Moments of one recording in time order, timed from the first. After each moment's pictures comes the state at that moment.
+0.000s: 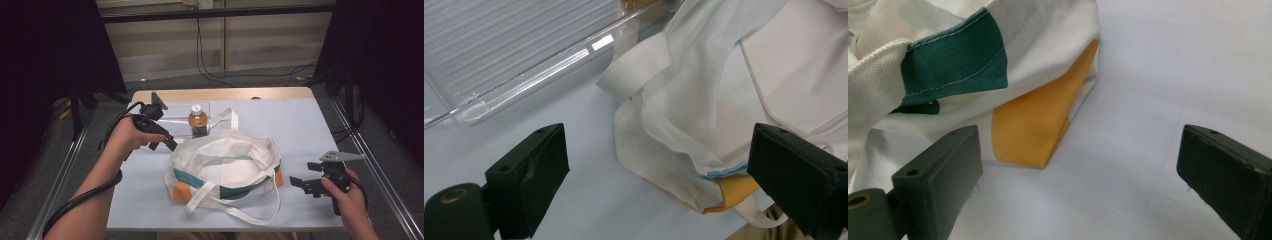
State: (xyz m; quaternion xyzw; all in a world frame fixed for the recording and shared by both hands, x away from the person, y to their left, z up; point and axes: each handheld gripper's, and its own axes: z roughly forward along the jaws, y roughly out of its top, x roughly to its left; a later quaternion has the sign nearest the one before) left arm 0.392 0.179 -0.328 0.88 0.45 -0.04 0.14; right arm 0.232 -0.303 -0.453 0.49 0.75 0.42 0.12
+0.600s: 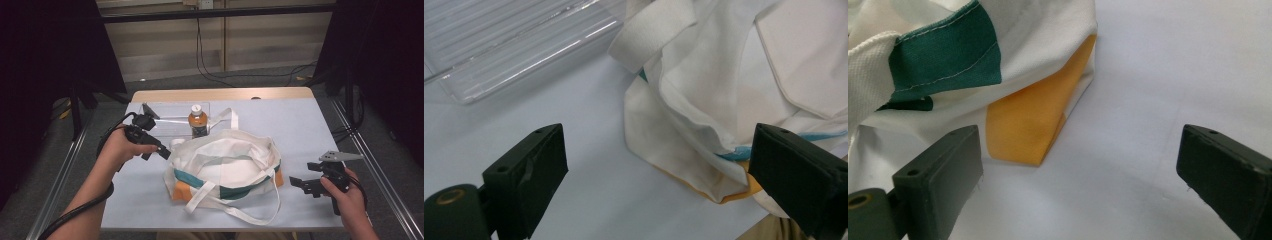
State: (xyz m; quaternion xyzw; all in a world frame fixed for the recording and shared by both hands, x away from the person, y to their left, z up) left arm 0.377 0.203 -0.350 0.88 0.45 -0.04 0.16; right arm 0.234 -0.303 -0.455 0.49 0.76 0.42 0.12
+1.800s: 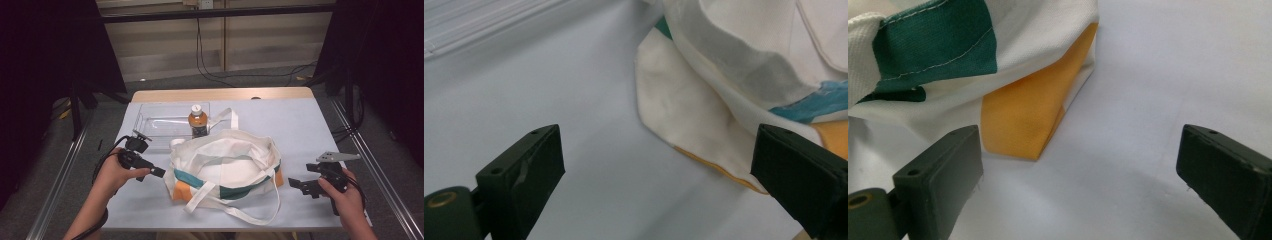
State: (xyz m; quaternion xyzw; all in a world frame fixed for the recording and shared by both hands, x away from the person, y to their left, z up) left arm 0.344 0.234 -0.405 0.87 0.44 -0.03 0.21; right arm 0.235 -0.300 -0.459 0.49 0.76 0.40 0.12
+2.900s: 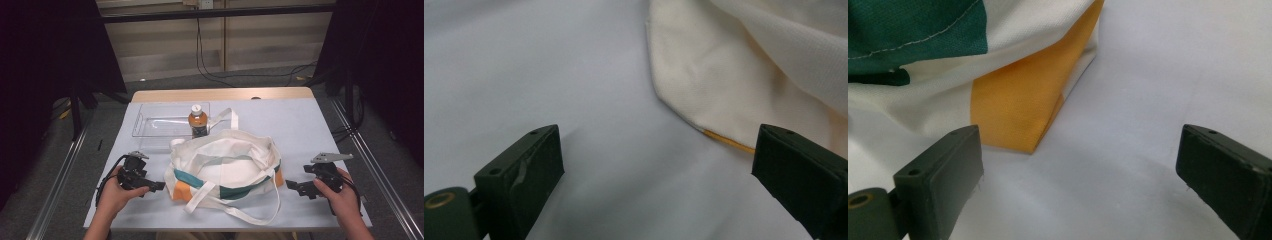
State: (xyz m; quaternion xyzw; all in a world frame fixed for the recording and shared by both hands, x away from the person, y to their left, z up) left arm 0.316 0.251 -0.460 0.86 0.43 0.01 0.27; right arm 0.239 -0.293 -0.467 0.49 0.78 0.38 0.12
